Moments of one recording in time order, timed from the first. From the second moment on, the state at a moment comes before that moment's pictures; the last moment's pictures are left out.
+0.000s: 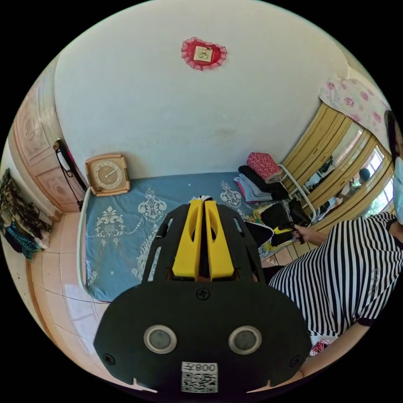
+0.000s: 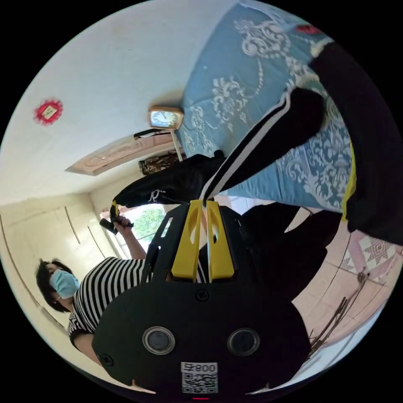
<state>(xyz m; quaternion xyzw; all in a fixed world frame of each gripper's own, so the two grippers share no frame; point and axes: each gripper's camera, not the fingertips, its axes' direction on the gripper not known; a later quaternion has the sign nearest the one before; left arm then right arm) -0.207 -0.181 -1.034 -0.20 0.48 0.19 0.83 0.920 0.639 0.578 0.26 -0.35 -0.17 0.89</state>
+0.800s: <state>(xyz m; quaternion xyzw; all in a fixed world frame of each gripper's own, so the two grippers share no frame) -0.204 -0.216 -1.083 -0.13 0.53 0.44 0.72 0.508 0.832 0.640 0.32 0.06 -0.72 0.62</state>
